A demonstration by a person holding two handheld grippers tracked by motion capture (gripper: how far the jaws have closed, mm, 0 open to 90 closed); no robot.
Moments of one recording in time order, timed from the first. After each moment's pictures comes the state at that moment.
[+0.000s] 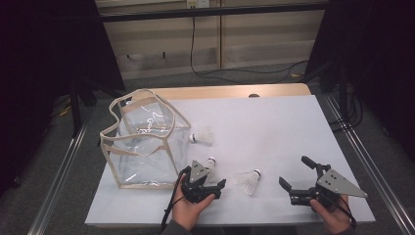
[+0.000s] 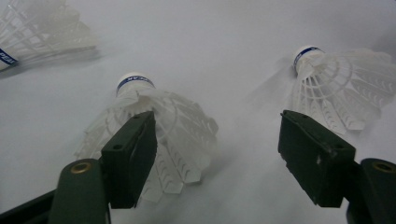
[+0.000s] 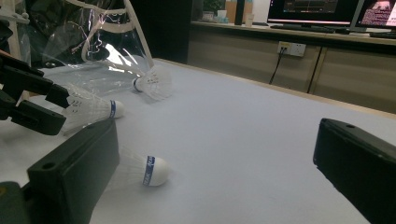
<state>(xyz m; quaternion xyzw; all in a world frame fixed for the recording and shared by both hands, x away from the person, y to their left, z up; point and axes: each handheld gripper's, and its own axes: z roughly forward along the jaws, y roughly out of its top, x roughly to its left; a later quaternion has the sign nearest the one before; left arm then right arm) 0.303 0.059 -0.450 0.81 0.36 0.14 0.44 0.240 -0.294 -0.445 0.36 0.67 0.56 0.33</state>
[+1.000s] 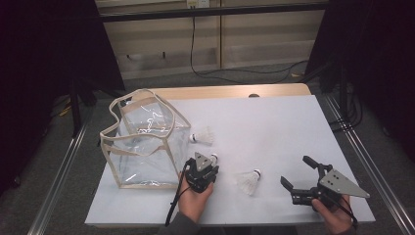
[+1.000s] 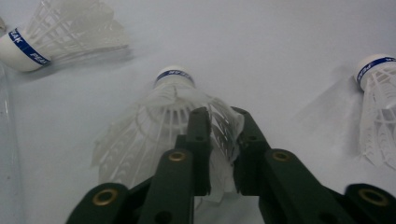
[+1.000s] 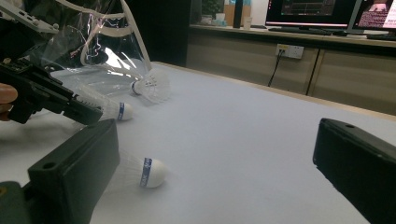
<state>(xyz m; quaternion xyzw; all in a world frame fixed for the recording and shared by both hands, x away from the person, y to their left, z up) 0.326 0.046 -0.452 0.80 0.40 0.15 0.41 0.239 -0.298 -0.444 0.36 0.66 0.57 0.33</state>
